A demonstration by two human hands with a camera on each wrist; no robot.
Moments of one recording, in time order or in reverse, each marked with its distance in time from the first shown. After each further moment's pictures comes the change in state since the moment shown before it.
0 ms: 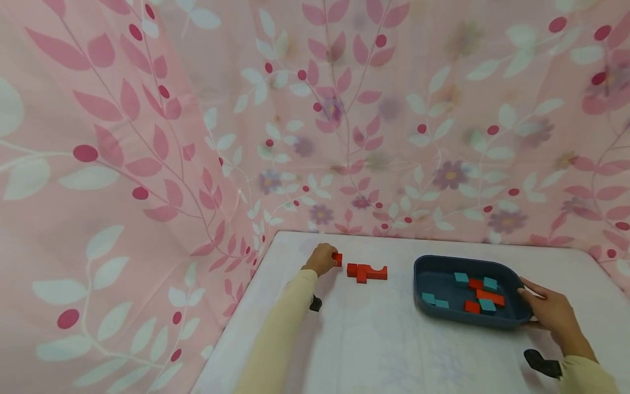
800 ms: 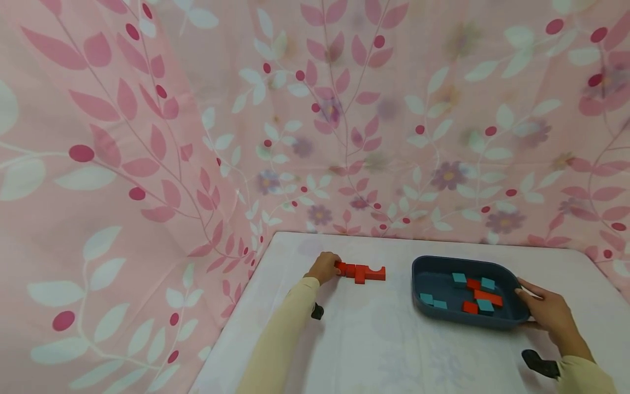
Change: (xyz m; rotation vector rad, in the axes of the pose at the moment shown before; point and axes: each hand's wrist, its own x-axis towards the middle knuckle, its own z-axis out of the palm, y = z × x) left_hand -0.003 0.001 0.029 -0.074 -0.046 -0.044; right_hand 0.000 0.000 0.001 0.007 0.007 0.007
